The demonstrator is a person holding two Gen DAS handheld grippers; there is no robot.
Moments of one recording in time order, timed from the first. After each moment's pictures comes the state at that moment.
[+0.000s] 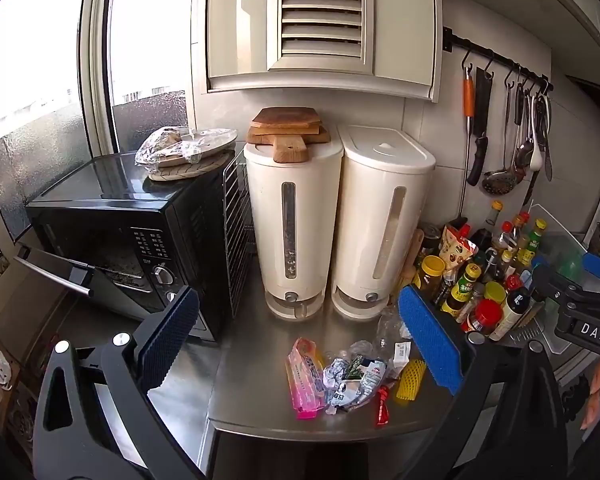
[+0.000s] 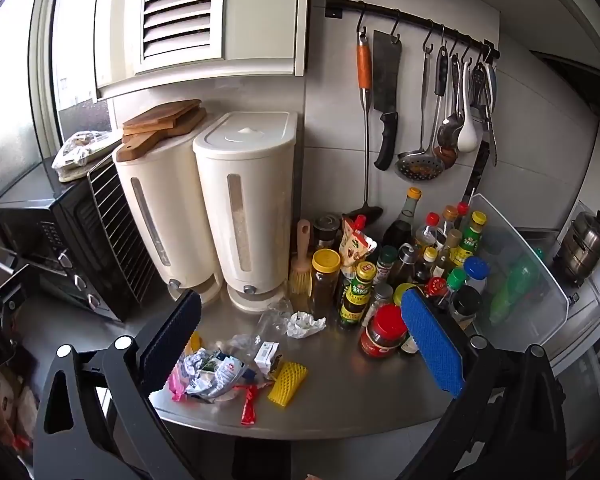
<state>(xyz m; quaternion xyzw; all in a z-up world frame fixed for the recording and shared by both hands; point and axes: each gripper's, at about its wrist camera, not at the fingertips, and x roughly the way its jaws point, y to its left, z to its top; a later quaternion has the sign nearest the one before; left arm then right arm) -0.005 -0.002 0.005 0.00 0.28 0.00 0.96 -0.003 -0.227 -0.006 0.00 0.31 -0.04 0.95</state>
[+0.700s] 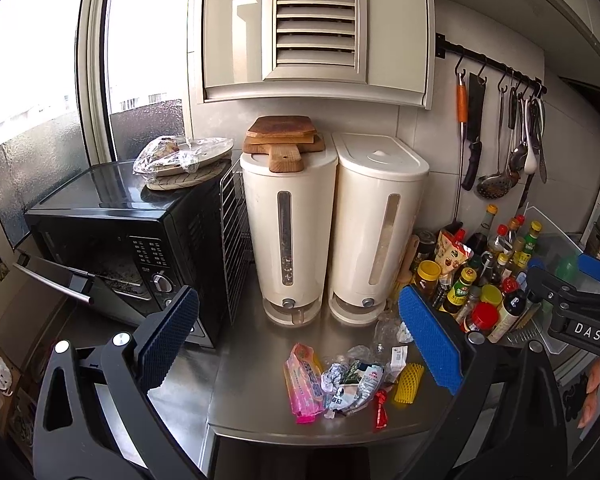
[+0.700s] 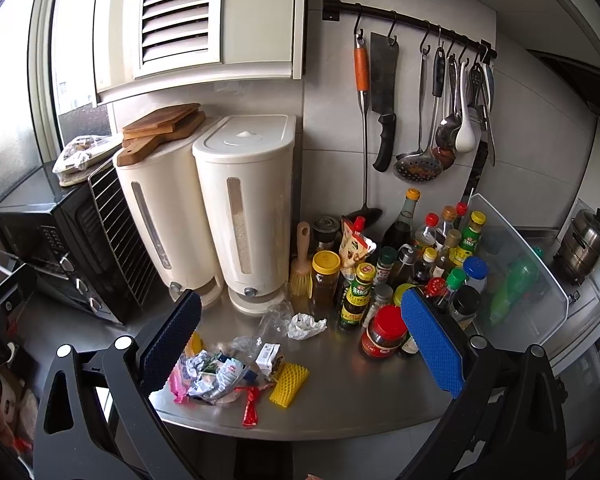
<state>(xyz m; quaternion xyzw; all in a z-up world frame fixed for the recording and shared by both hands) -0.010 -0.004 0.011 0.01 0.27 -0.01 0.96 -0.005 -0.228 -0.005 0.00 0.31 -0.04 0.95</state>
